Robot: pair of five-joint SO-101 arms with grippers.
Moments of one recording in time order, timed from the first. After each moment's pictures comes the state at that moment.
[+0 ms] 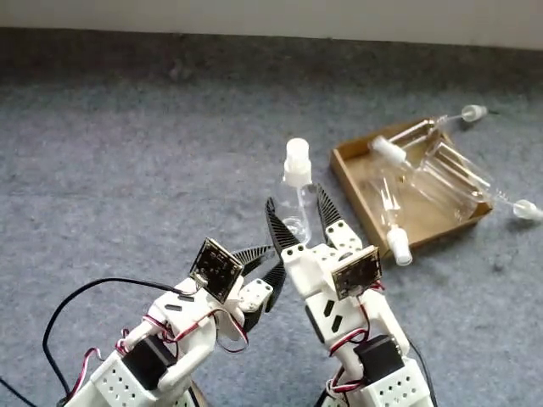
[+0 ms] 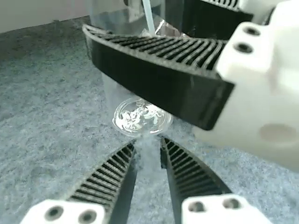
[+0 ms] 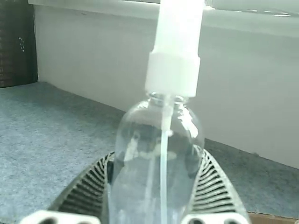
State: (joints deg) left arm 39.7 -104.2 95.3 36.0 12.7; right arm -30.1 -104.4 95.4 11.9 6.6
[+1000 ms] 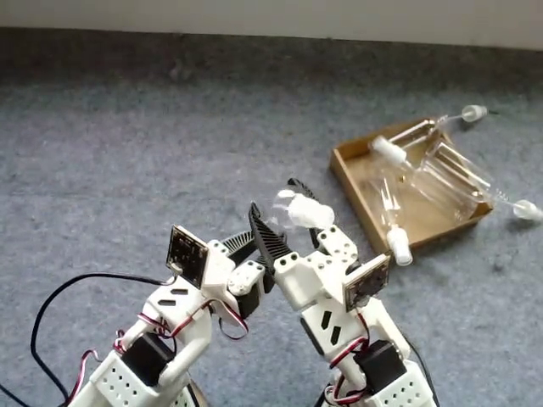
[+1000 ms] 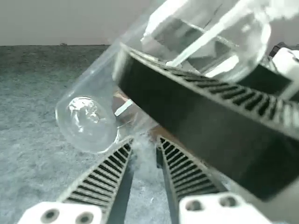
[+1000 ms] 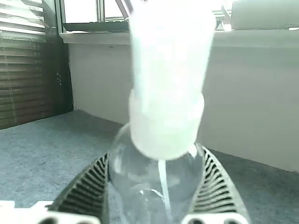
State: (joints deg) left arm 32.2 -103.7 95.9 24.8 21.8; right arm -38.3 -105.3 93.4 14.4 2.0
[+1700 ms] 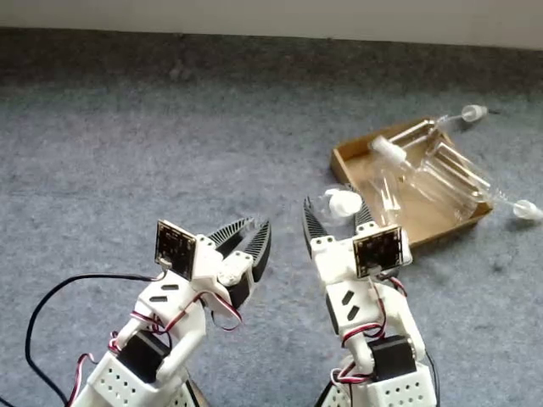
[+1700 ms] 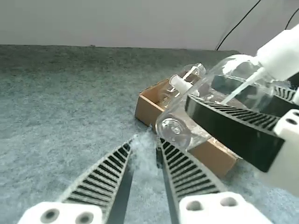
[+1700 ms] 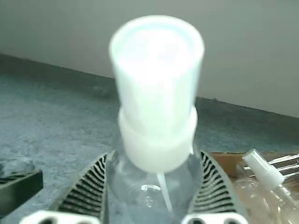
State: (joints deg) left arm 28.7 -104.0 95.9 27.3 21.8; right arm -19.4 -104.5 90.9 27.5 6.2
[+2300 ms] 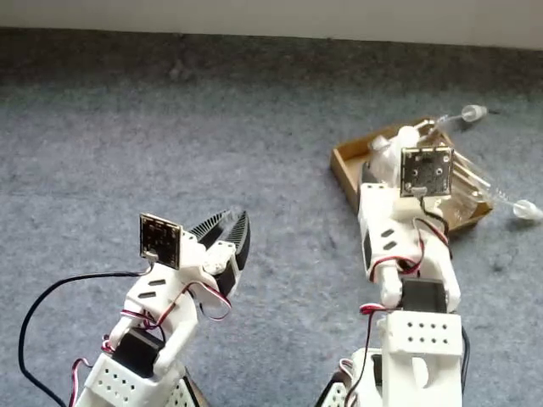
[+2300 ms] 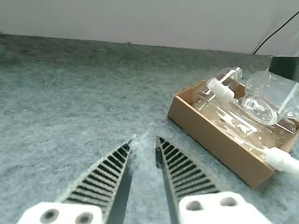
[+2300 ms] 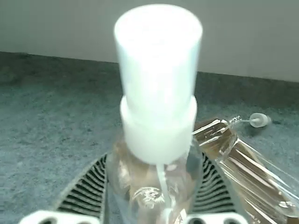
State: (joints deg) left arm 21.1 -104.0 95.9 29.8 21.8; right arm -2.4 -61.8 61.5 27.8 7.4
